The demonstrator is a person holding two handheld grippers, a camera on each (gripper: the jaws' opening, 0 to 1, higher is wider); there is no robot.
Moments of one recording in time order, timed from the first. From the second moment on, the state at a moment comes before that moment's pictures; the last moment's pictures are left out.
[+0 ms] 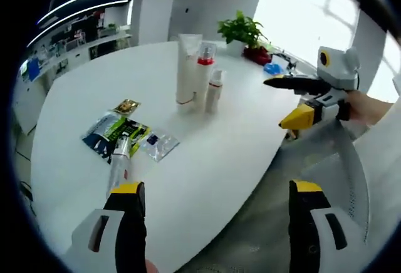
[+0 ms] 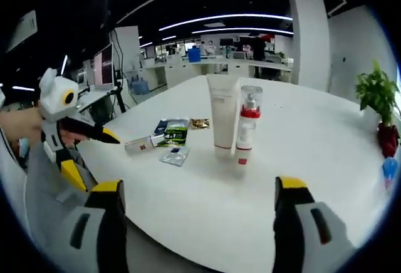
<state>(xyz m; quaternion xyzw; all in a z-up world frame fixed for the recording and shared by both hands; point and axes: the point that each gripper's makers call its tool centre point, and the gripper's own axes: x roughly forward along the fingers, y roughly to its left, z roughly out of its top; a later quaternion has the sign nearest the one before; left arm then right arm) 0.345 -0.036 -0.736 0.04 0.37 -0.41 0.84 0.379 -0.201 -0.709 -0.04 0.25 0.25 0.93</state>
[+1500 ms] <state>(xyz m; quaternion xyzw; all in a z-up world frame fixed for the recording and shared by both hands) 0.371 0.014 -0.745 0.06 0.40 -0.31 0.86 0.370 -0.198 -0.726 -0.04 0.28 0.24 0.93</state>
